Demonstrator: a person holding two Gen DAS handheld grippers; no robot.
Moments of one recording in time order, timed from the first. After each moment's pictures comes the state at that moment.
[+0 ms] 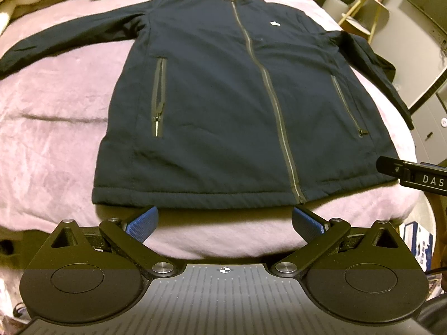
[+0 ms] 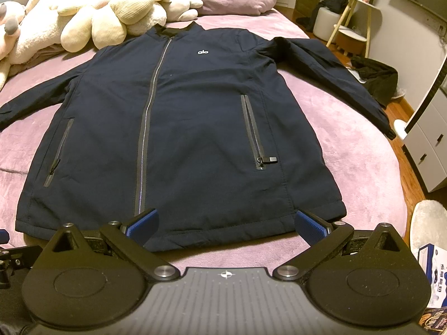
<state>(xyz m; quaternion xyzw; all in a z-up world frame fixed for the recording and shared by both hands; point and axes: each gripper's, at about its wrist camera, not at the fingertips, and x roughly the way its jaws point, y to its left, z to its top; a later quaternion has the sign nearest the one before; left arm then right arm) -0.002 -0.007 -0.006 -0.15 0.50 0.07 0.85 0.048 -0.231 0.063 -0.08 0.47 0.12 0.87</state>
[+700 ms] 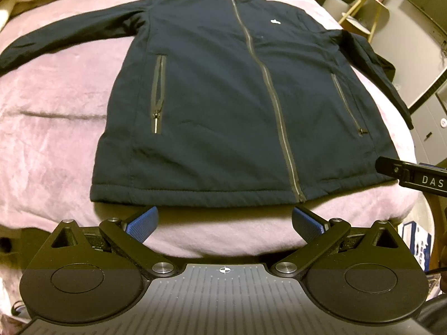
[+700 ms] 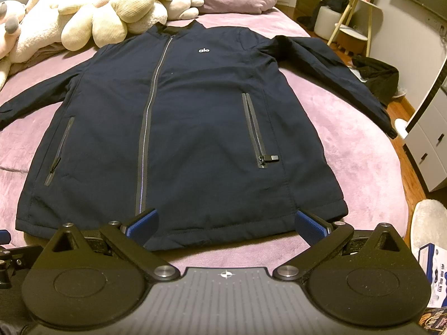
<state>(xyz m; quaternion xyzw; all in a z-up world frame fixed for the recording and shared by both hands) 0.001 0.000 -0.007 -0.16 0.51 0.07 0.85 0.050 -0.228 0.062 -0.08 0.47 0.12 0.87</state>
